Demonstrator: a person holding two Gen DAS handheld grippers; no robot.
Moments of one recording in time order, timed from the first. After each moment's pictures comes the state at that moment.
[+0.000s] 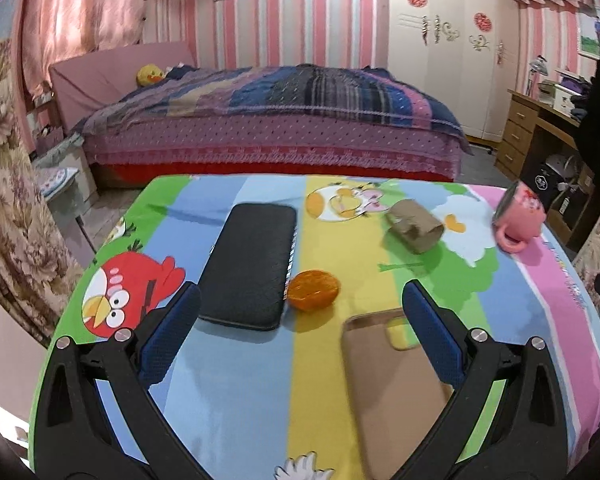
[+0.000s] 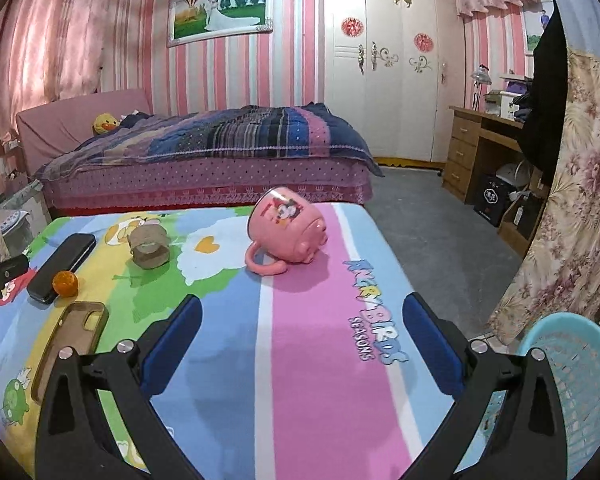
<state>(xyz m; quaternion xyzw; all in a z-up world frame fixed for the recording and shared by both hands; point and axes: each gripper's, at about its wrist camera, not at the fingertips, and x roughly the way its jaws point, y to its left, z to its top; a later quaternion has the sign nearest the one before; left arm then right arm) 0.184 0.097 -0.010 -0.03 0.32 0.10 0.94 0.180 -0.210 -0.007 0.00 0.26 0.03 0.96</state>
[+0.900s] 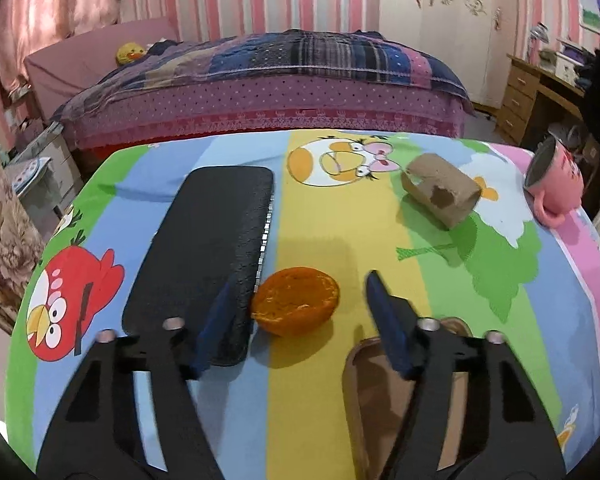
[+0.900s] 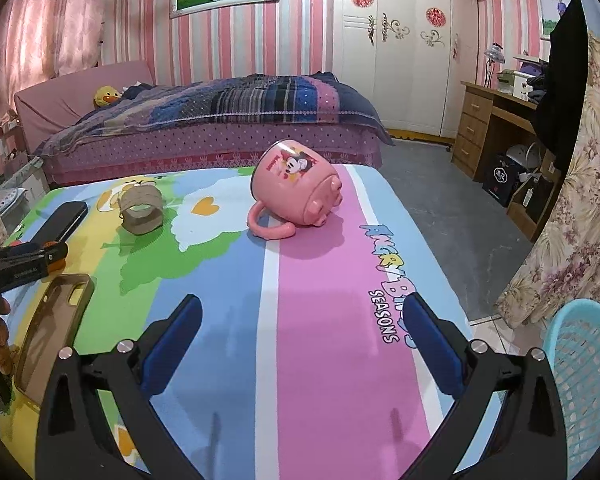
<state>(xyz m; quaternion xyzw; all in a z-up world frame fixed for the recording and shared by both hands) 0.250 0.090 -0.062 -0.01 0.38 0.08 0.92 0.204 -0.204 -0.031 -0.01 0.31 0.04 0.95</state>
